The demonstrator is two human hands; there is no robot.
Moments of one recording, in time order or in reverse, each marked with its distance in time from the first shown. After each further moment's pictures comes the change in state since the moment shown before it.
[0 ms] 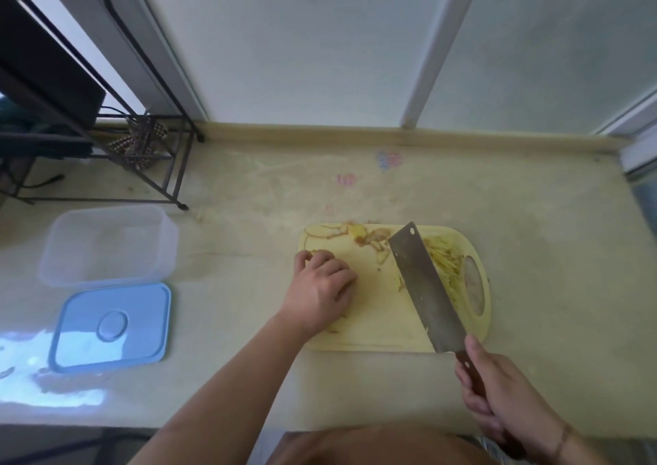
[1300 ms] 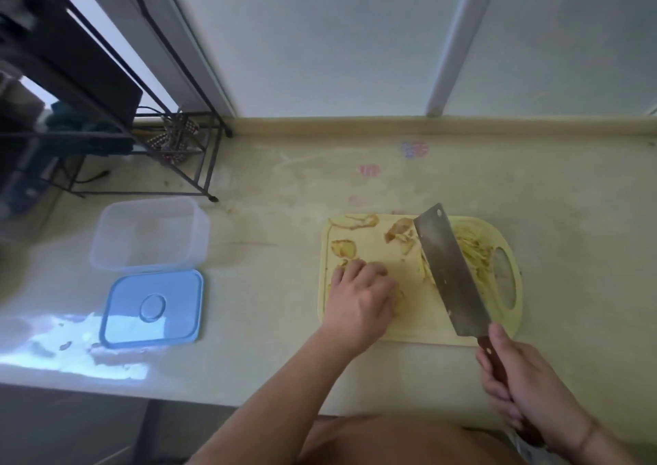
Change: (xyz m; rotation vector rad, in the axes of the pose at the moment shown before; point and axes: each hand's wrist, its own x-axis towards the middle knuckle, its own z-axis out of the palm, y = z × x) left_hand -0.019 0.051 -0.007 -0.009 -0.080 -0.146; right_hand 0.003 -0.001 0.006 0.018 0.002 -0.067
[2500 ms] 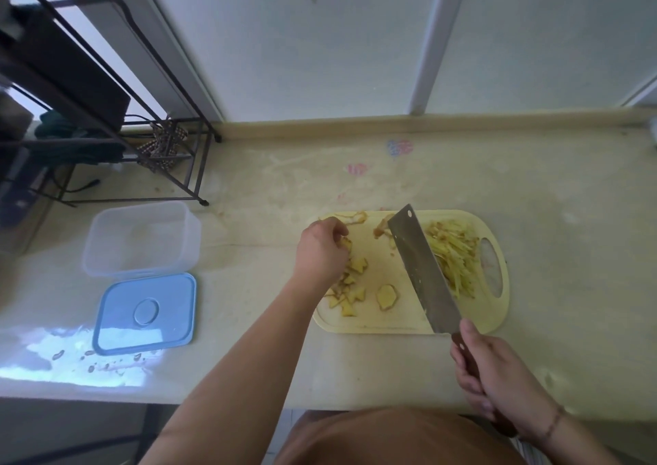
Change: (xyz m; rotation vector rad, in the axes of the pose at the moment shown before) left_hand 0.066 -0.025 -0.041 -0.259 -0.133 -0.604; right_hand -0.003 0.012 0.016 0.021 -0.035 -0.017
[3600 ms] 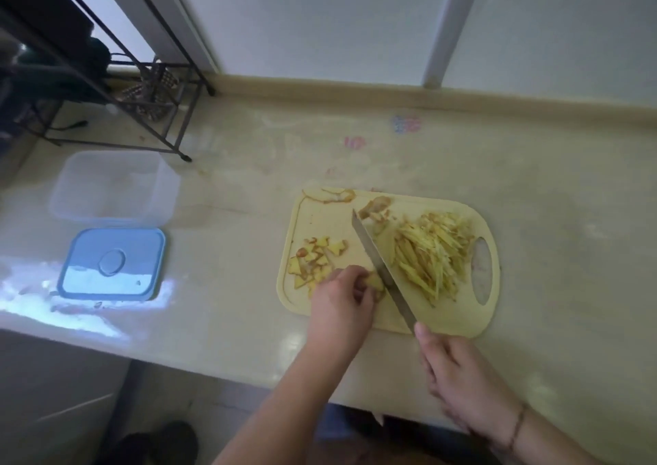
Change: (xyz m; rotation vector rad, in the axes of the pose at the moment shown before) left_hand -0.096 0.019 0.091 -0.124 0.202 0.023; right_hand 0.022 -0.001 -0.024 -0.496 -0.063 -0.053
